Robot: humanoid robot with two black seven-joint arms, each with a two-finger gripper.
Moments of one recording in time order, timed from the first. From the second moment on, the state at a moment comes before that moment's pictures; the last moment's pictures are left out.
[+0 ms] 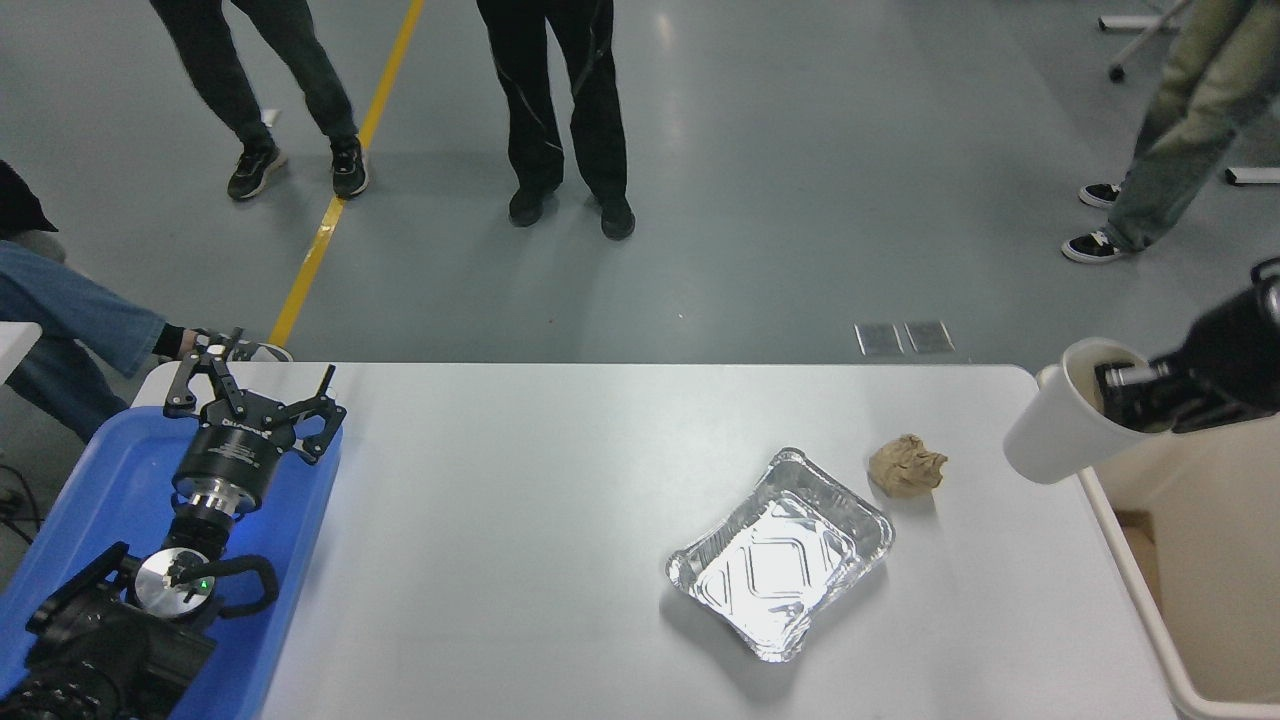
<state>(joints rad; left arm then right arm) -0.54 0.22 -1.14 -0.31 -0.10 -0.79 -0.16 2.45 -0.66 -1.37 1.56 -0.47 0.73 0.18</state>
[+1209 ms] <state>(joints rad) -0.54 0.22 -1.14 -0.31 -0.10 -0.79 -0.16 2.05 -0.60 -1.24 1.16 -0.41 0.74 0.18</state>
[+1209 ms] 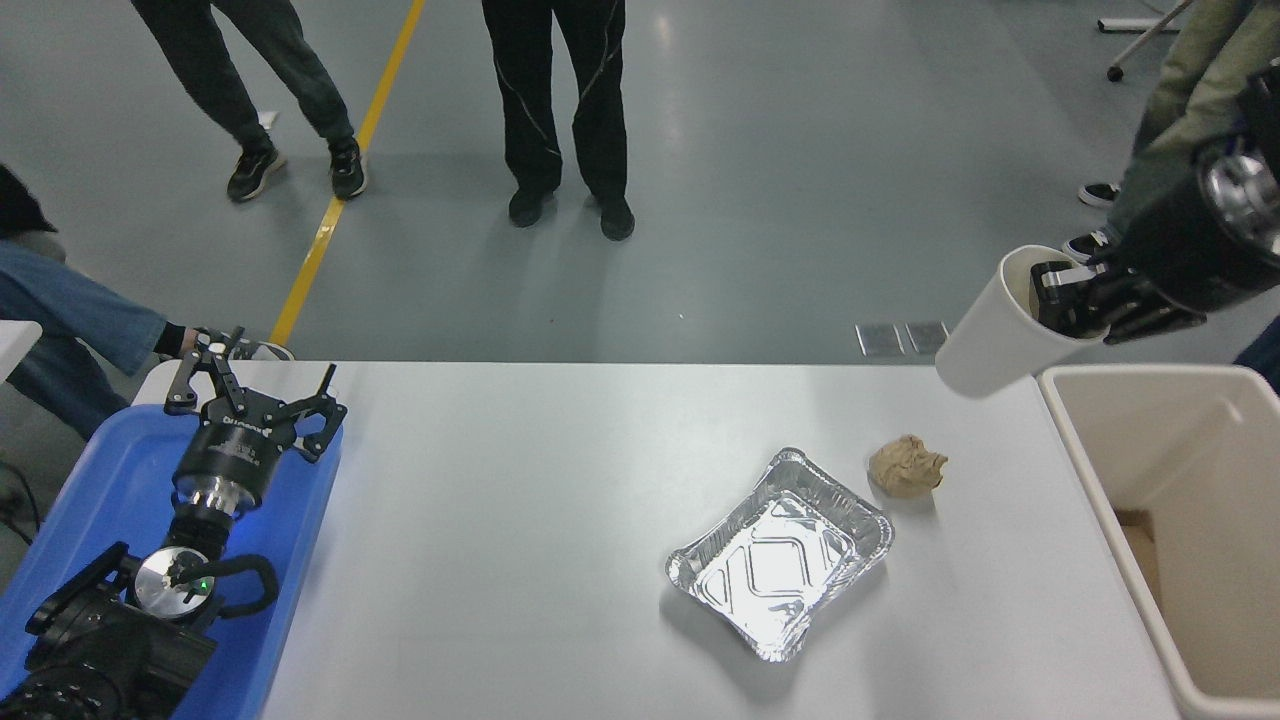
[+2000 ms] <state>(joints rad) -0.54 0.22 -1.14 -0.31 -0.10 -0.79 -0.16 0.98 -0.46 -0.97 0.18 -0.14 0.44 0.13</state>
